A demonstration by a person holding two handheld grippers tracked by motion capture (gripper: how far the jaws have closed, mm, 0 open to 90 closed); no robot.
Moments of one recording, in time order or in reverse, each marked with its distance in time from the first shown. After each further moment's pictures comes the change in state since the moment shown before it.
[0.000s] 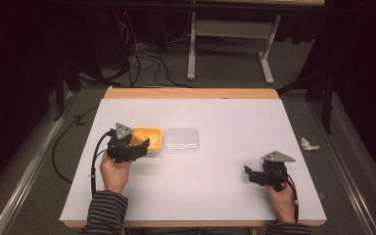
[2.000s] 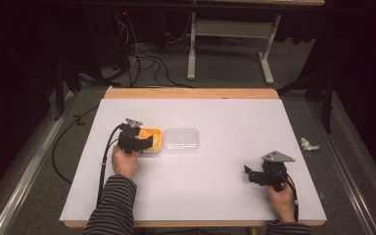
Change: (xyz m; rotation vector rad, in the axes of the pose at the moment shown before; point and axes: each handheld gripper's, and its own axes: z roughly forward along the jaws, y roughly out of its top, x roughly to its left) left arm 0.026 -0.029 0.072 0.093 0.122 -0.015; right arm 0.000 0.000 0.001 -0.002 -0.003 -0.005
